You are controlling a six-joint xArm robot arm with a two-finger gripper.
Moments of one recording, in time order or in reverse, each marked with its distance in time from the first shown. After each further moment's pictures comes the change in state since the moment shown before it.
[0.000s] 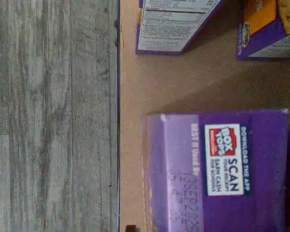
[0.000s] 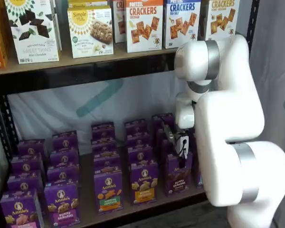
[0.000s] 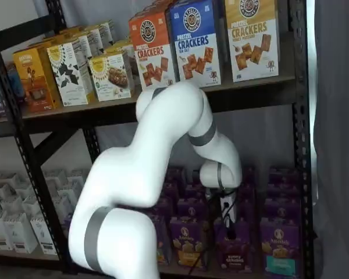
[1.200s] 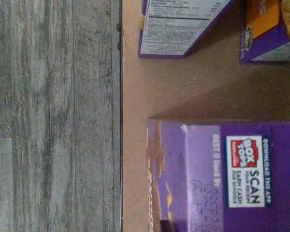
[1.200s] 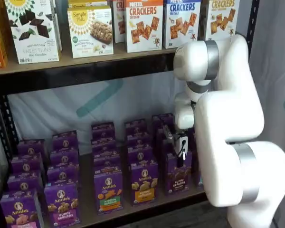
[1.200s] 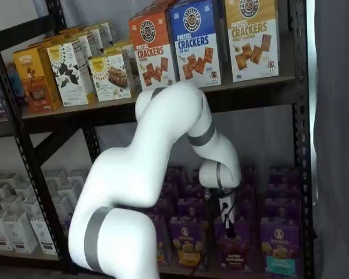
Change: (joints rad) arm 0.007 -0.002 0.004 -0.009 0.004 0.016
